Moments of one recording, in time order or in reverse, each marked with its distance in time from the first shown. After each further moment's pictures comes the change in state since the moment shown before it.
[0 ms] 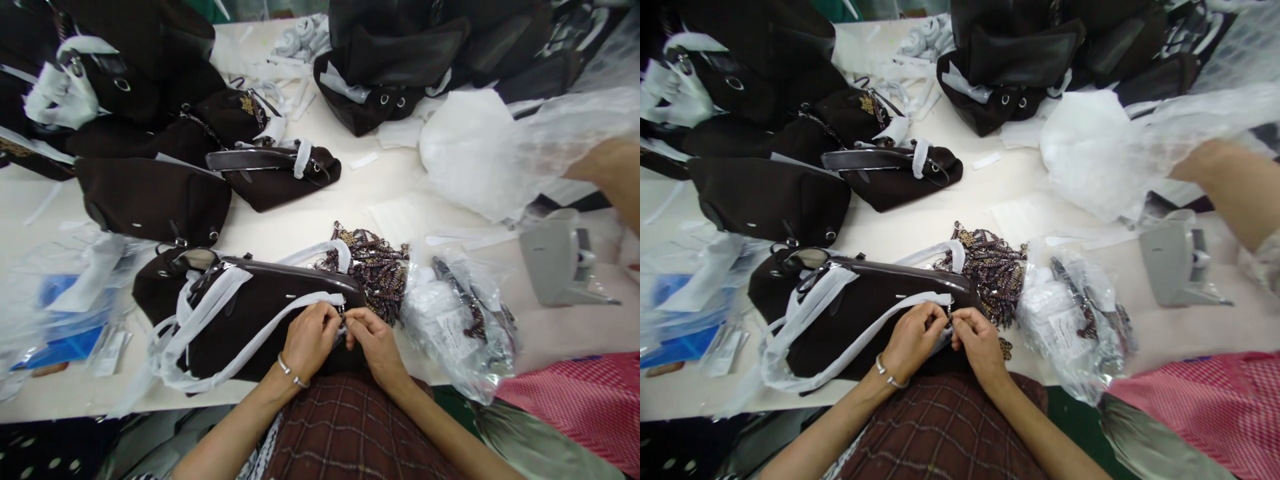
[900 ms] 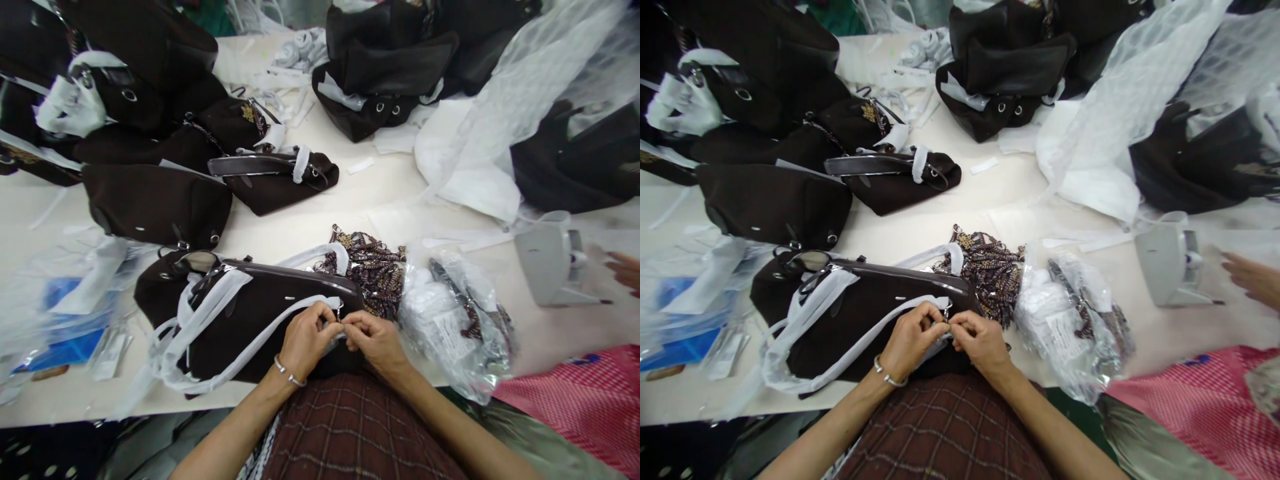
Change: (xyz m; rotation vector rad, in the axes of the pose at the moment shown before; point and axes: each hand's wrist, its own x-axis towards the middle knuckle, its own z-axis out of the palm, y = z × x) left_hand -0.002 -0.009 0.004 -0.134 0.001 -0.044; right_hand 0.004 -0.001 -0.014 -0.139 -0.078 -0.070
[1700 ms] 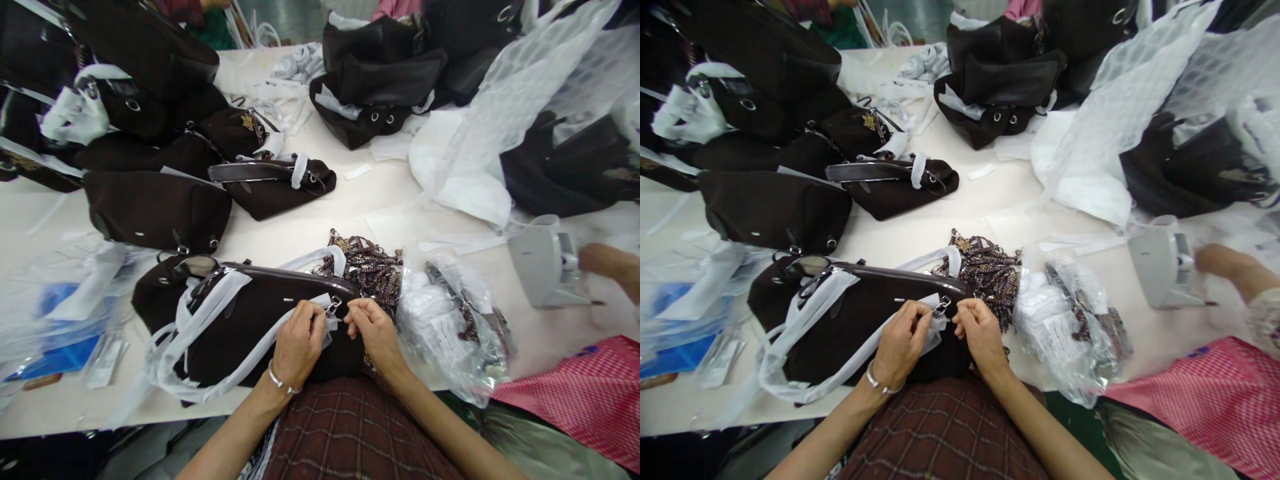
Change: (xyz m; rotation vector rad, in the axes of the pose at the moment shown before) left_hand -0.006 0.002 -0.007 0.123 0.251 0.233; right_hand 0.014 -0.005 0.008 0.251 0.186 0.022
